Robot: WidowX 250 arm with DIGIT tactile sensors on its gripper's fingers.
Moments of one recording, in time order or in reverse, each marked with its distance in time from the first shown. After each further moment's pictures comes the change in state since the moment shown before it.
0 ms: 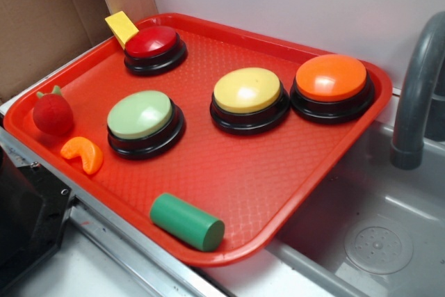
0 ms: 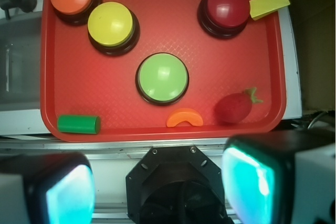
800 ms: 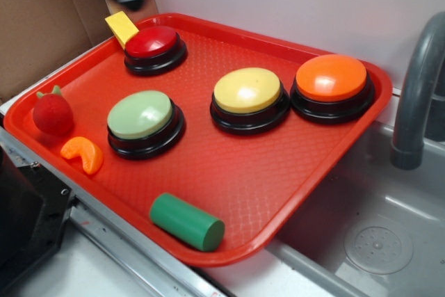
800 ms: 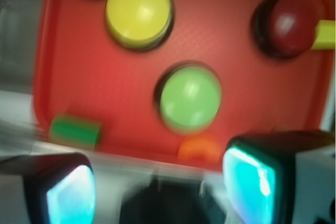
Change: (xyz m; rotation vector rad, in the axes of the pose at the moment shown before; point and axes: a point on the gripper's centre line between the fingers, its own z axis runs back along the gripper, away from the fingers) arm 0.085 -0.045 -0.067 0.069 0.133 -0.207
